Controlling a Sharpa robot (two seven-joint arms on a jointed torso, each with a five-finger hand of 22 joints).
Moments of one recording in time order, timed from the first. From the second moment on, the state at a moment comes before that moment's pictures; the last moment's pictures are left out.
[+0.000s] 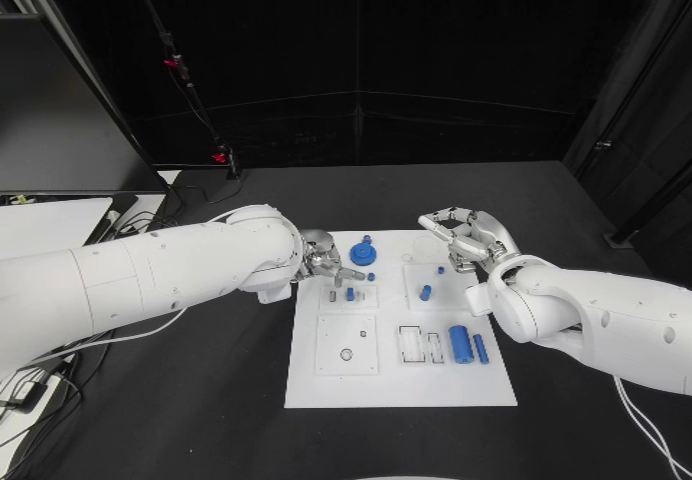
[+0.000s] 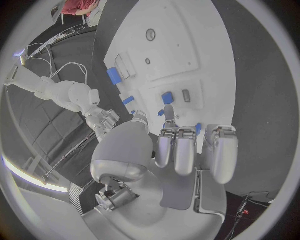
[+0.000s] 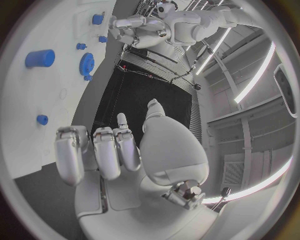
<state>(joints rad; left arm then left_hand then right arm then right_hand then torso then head) 1.40 -0.52 -0.24 1.29 -0.92 0.09 -0.40 1.06 0.11 -0.13 0.29 0.11 0.79 0.08 0.62 0.80 1.46 0.02 1.57 1.31 1.47 -0.03 1.57 1.31 0.01 1.47 0.09 1.57 1.31 1.17 -0.85 -0.13 1.48 -0.30 -0.57 0.38 1.24 0.06 -0.28 0.28 0.33 0.47 0.16 0.68 0.13 1.47 0.13 1.57 1.31 1.47 0.07 1.57 1.31 0.01 1.47 0.18 1.54 1.31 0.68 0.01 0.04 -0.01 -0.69</state>
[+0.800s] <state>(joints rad) 1.49 -0.60 -0.24 1.20 -0.93 0.08 -0.31 1.05 0.03 -0.19 0.29 0.19 0.83 0.09 0.59 0.74 1.47 0.03 1.57 1.31 1.47 -0.02 1.57 1.31 0.01 1.47 0.10 1.53 1.31 1.17 -0.86 -0.13 1.48 -0.30 -0.57 0.38 1.24 0.06 -0.28 0.28 0.33 0.47 0.16 0.68 0.13 1.46 0.13 1.57 1.31 1.47 0.07 1.57 1.31 0.01 1.47 0.18 1.54 1.31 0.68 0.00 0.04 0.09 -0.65</state>
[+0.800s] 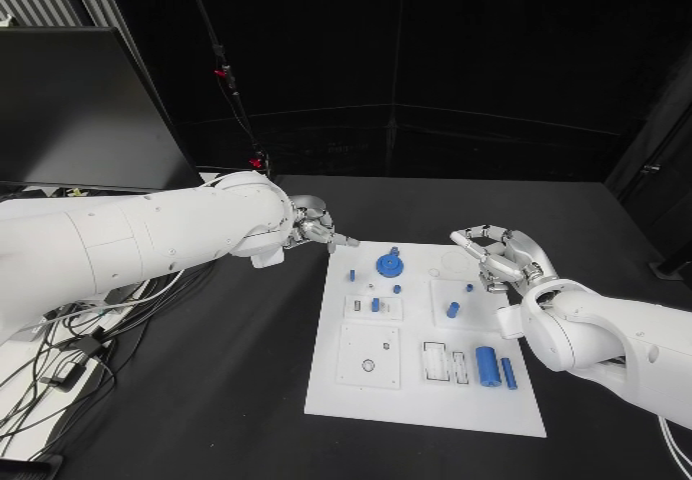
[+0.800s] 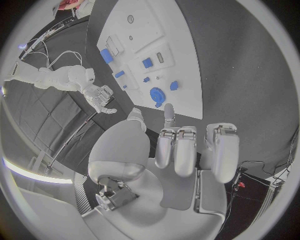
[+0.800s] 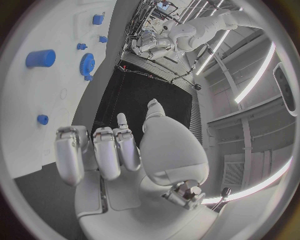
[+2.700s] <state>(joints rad) 1.38 -0.37 -0.24 0.83 -0.99 0.27 -0.22 1.10 0.15 -0.31 0.29 0.06 1.06 0.05 0.43 0.80 1.47 0.00 1.57 1.31 1.47 -0.03 1.57 1.31 0.01 1.46 0.09 1.53 1.31 1.17 -0.85 -0.13 1.48 -0.29 -0.57 0.38 1.24 0.06 -0.28 0.28 0.34 0.47 0.16 0.68 0.13 1.46 0.13 1.57 1.31 1.47 0.07 1.57 1.31 0.01 1.47 0.18 1.54 1.31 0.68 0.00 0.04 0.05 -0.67</state>
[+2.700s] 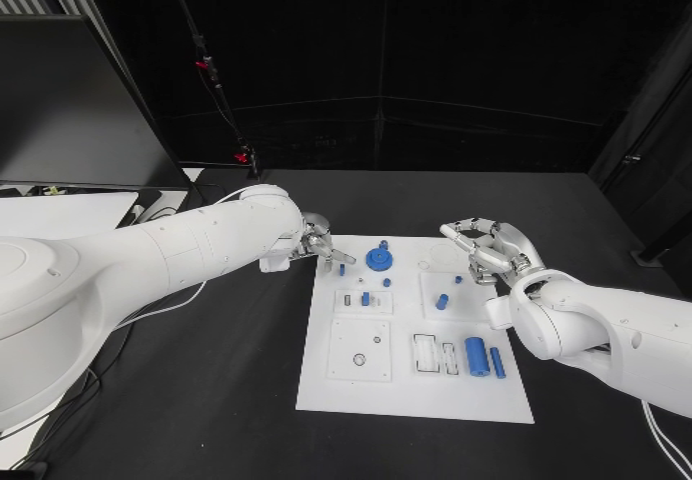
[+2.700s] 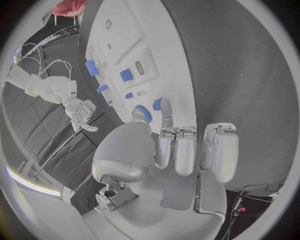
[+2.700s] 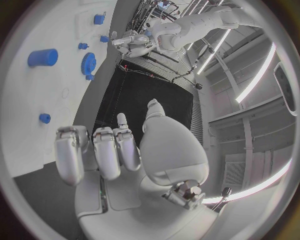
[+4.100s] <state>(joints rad) 1.37 -0.32 -0.24 0.78 -1.00 0.29 -0.26 1.10 0.18 -0.32 0.29 0.14 1.04 0.04 0.43 0.85 1.46 0.00 1.57 1.31 1.47 -0.04 1.57 1.31 0.01 1.47 0.08 1.53 1.31 1.17 -0.85 -0.13 1.49 -0.29 -0.57 0.37 1.24 0.06 -0.28 0.28 0.34 0.47 0.16 0.68 0.12 1.46 0.13 1.57 1.31 1.47 0.07 1.57 1.31 0.01 1.47 0.18 1.54 1.31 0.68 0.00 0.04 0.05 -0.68</state>
